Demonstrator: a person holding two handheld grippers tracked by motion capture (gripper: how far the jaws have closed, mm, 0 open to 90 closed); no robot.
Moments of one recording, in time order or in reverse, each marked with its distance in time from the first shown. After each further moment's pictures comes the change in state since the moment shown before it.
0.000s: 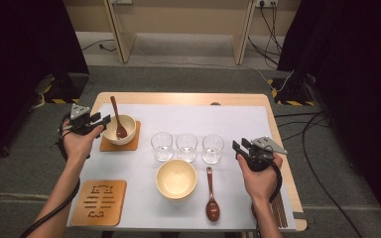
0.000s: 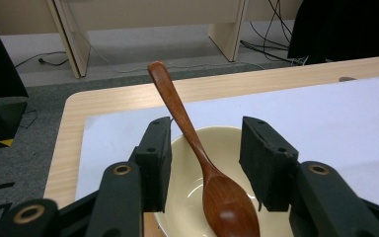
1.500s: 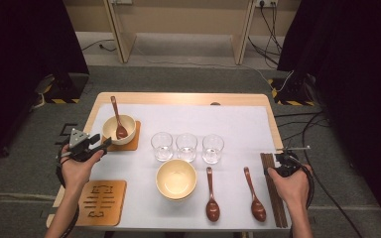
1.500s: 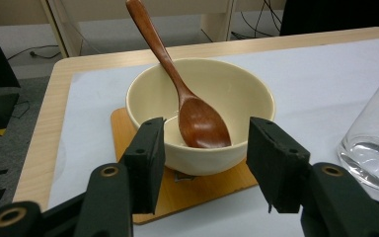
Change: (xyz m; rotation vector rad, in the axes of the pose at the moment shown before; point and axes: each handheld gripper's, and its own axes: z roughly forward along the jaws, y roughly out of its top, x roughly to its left) left arm -0.017 -0.061 -0.034 0.003 -0.036 0.005; right arm -0.079 -0.024 -0.024 0.619 -0.127 0.194
